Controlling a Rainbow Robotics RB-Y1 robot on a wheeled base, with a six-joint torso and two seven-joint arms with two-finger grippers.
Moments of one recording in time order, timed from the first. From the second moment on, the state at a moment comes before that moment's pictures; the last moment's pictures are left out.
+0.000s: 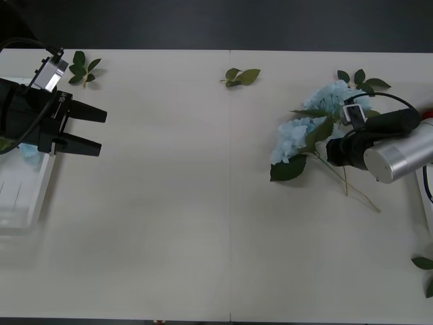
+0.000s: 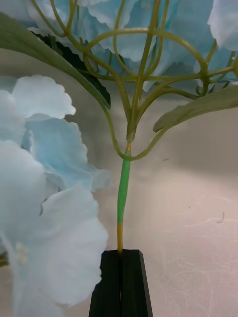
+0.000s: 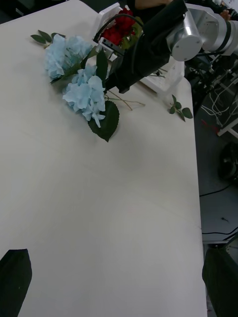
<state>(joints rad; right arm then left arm) -0.47 -0.73 0.44 -1.41 -0.55 0.88 1.24 -0.55 1.00 -0.23 -1.34 2.09 1.44 -2.69</state>
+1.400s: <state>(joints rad) -0.47 -1.00 0.25 -1.30 -1.95 0.86 2.12 -0.55 1.00 -0.23 -1.34 2.09 1.44 -2.69</state>
